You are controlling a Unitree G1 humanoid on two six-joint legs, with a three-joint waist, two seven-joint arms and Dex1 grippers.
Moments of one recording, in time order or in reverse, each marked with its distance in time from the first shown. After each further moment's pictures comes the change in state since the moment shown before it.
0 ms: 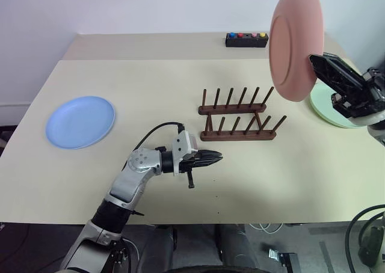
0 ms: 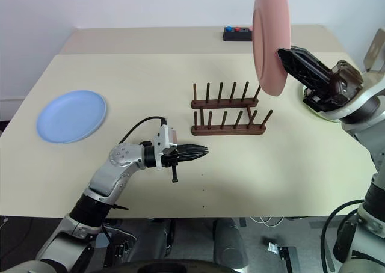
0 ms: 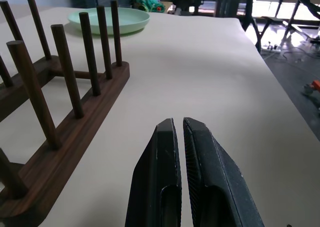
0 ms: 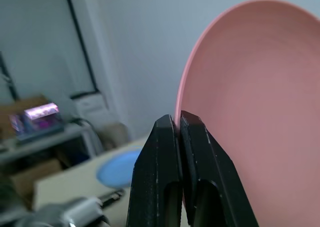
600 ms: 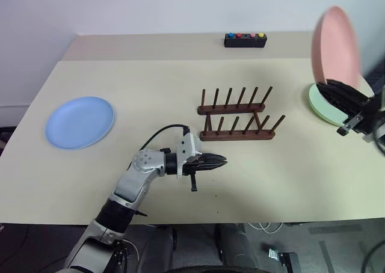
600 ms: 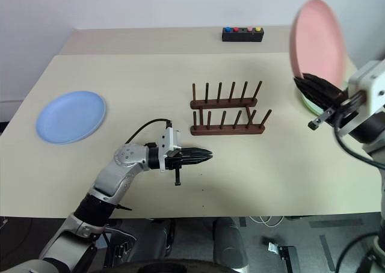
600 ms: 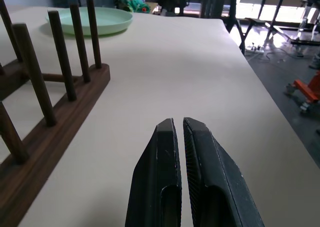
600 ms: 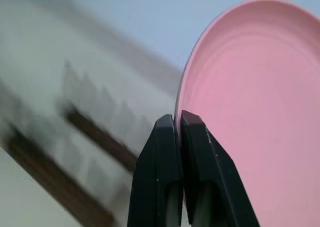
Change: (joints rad) left arm -0.011 -0.024 -0.024 0.007 0.001 0.000 -0.026; right arm 0.233 -0.042 -0.043 -0.232 -0.543 -0.238 0.014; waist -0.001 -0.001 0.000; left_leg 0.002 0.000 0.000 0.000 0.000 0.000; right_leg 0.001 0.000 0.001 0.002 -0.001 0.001
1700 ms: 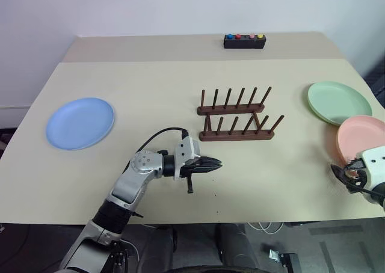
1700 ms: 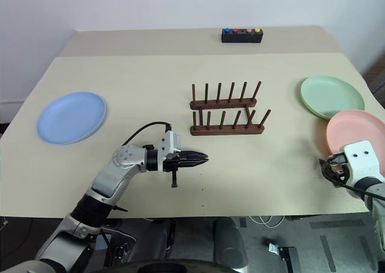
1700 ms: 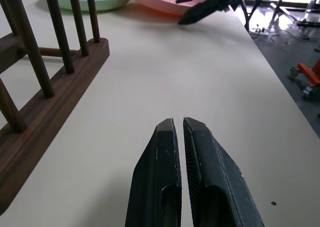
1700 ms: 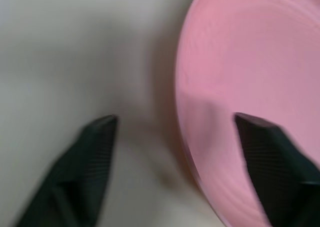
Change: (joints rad) left arm 0.011 0.030 -0.010 0.028 0.039 0.015 -0.010; right arm 0.401 0.071 0.065 0.332 -0.588 -0.044 -0.241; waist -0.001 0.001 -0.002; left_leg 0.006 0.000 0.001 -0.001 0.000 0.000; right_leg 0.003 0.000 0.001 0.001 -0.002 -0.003
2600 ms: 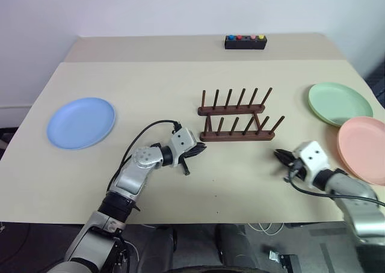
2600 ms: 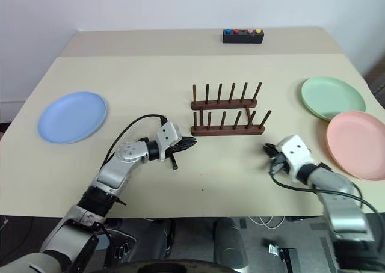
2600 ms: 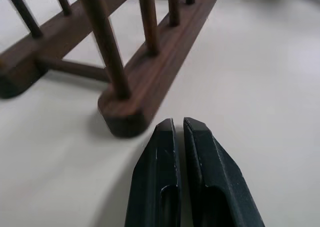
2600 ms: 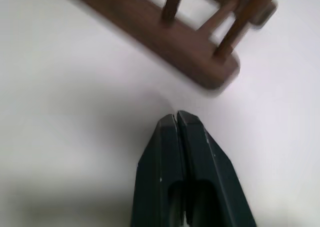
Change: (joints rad) left arm -0.048 0.001 0.035 0.163 0.149 -0.054 0.212; right arm -0.081 0.054 0.272 0.001 0.036 -0.314 0.182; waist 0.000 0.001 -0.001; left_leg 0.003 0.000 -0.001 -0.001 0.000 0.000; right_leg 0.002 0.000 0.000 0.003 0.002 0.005
